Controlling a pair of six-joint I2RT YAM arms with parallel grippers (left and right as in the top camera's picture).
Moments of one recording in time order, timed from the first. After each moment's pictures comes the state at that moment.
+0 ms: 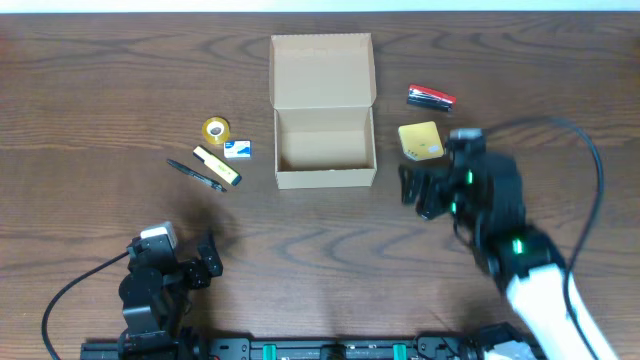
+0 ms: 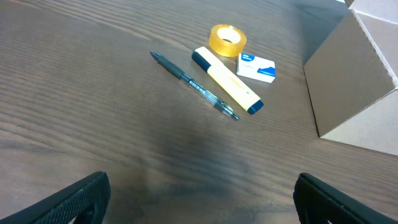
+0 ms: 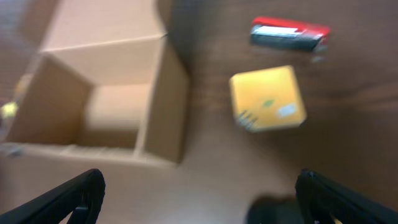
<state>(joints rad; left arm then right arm) 0.10 0.01 0.16 -0.66 0.09 -0.20 0.24 1.06 0.71 -0.35 -0.07 0.28</state>
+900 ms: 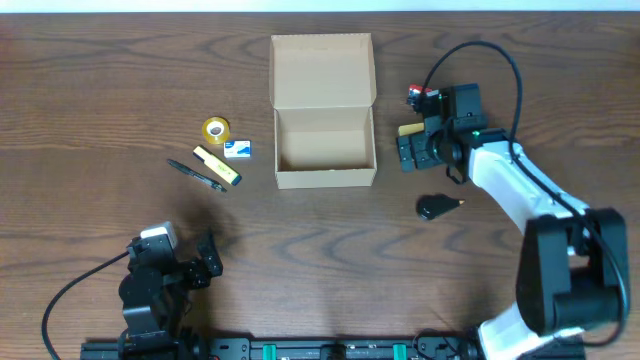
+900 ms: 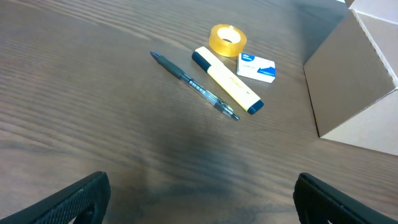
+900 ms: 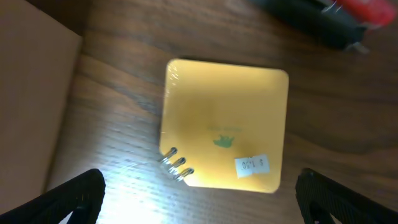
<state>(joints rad) 0.10 0.01 0.16 -0.66 0.09 -0.20 0.14 1.77 1.05 -0.38 -0.06 -0.09</state>
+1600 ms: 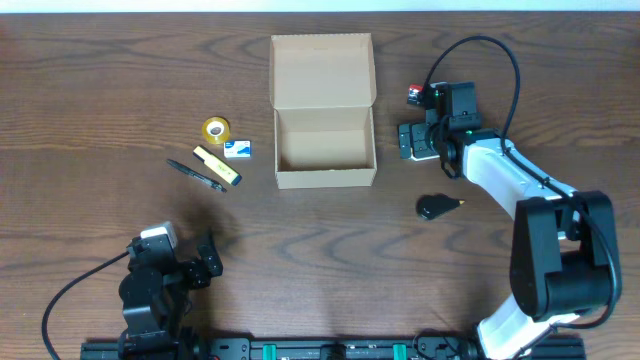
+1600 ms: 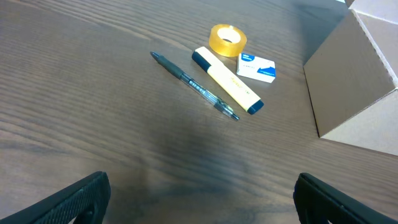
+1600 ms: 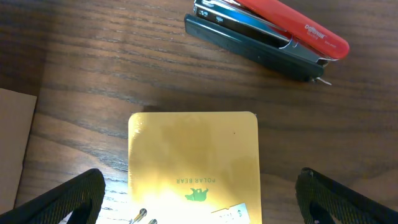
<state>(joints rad) 0.10 0.01 0.16 -0.66 0.09 -0.20 0.14 1.83 1.05 -0.23 0.02 -0.01</state>
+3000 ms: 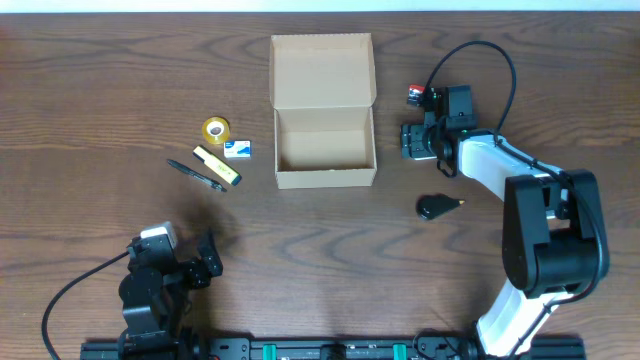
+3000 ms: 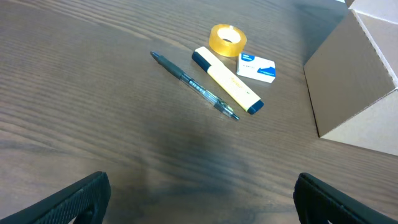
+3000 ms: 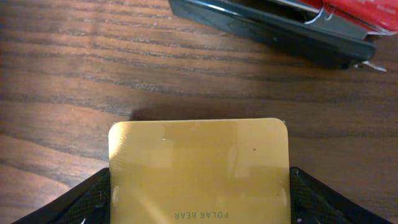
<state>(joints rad) 0.10 0.01 0.16 -0.66 0.09 -0.20 0.12 1.94 1.07 -0.16 -0.03 0.06</state>
